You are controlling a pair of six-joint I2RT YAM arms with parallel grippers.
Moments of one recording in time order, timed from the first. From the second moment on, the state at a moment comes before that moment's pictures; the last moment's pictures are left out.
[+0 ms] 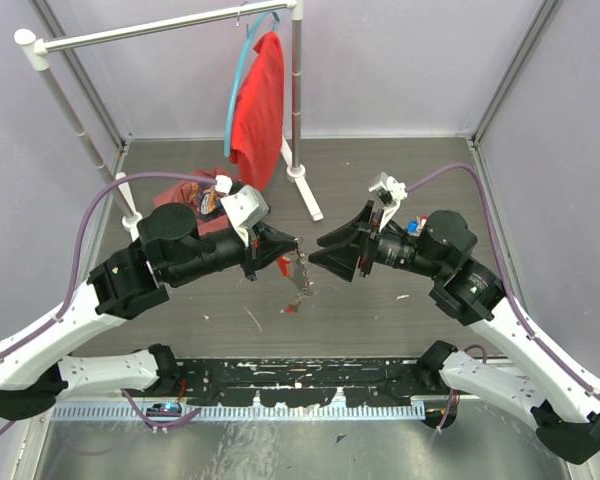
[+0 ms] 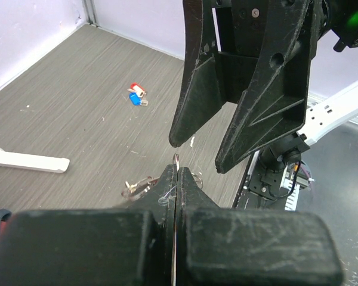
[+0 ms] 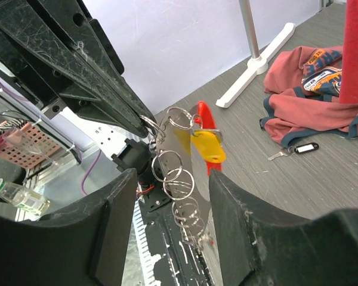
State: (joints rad) left arm -1.08 0.99 1.30 -0.42 0.07 -0.07; right arm 0.72 0.82 0.99 -0.14 -0.52 0.46
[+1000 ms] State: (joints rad) left arm -1.08 0.98 1.30 -0.38 0.11 -0.08; right arm 0.72 0.85 0.98 -0.07 -0.65 0.54
